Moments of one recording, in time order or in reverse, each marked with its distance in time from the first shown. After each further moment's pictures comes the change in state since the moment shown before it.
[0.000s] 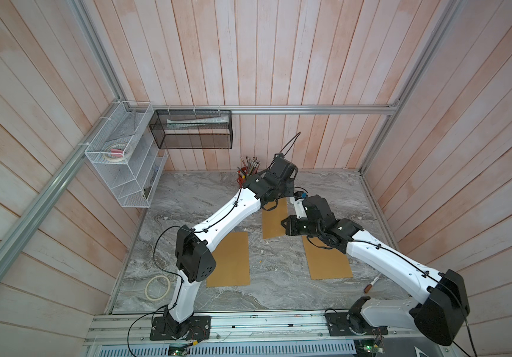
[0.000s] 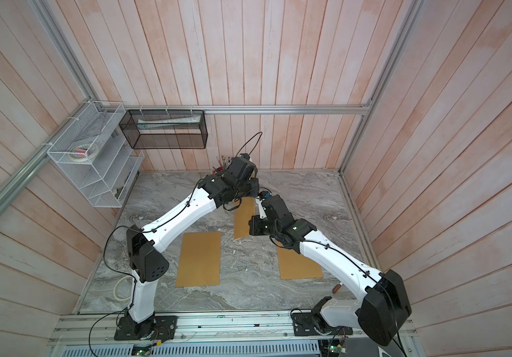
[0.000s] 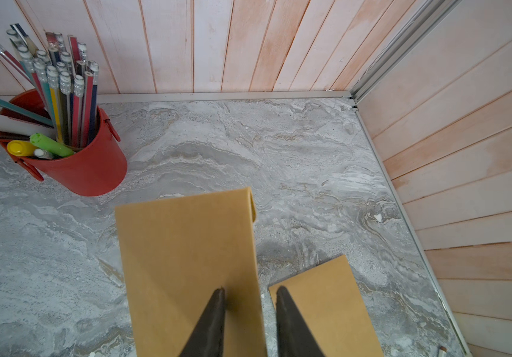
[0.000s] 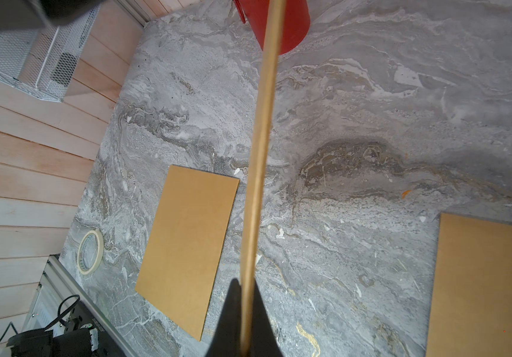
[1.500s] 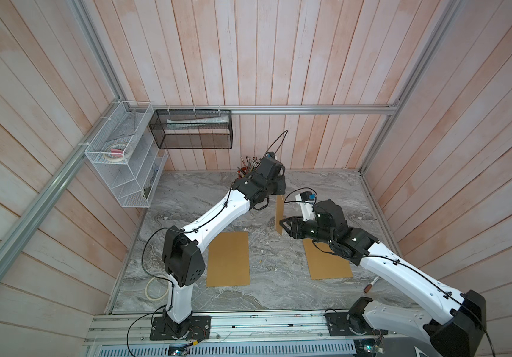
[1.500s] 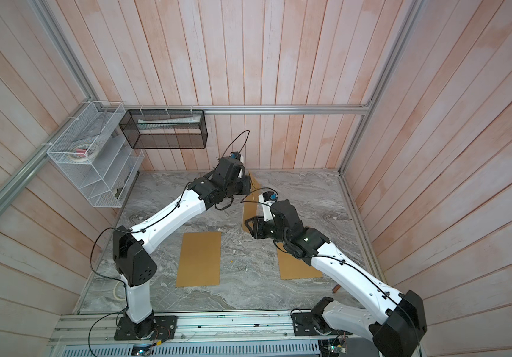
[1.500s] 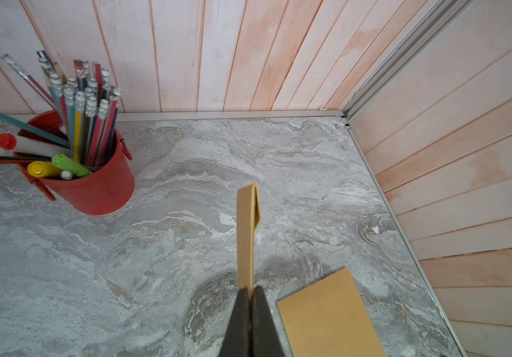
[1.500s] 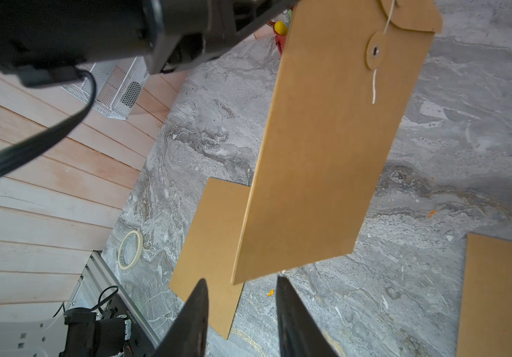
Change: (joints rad) left arm 0.086 -0.157 -0.288 0.247 0.080 0.046; right arm 0.024 -0.175 -0.085 0.087 -0.031 0.019
